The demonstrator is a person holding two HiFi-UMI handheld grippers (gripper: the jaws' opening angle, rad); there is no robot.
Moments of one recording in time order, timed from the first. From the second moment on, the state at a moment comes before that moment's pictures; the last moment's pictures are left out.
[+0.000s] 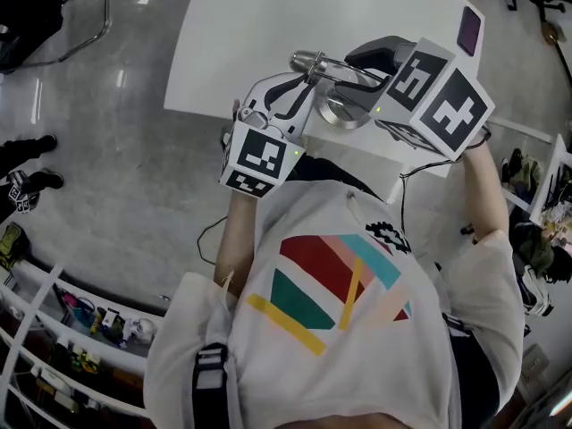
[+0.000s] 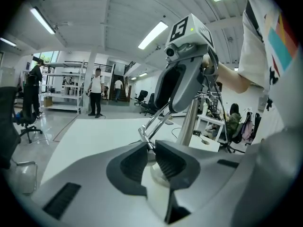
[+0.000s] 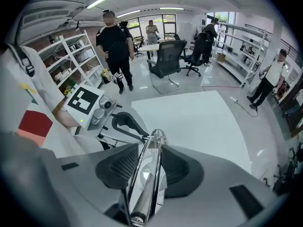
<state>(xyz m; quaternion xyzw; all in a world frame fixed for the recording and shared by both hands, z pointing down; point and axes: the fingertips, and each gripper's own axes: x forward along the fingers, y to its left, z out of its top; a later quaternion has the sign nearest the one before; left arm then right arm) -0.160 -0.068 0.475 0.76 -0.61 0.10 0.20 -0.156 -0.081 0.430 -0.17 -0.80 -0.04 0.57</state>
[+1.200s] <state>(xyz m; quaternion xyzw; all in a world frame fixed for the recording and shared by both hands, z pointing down) -0.192 -0.090 0.341 0.76 -0.64 -0.02 0.10 -0.104 -0.146 0.293 0.06 -0.97 0.03 0.21</state>
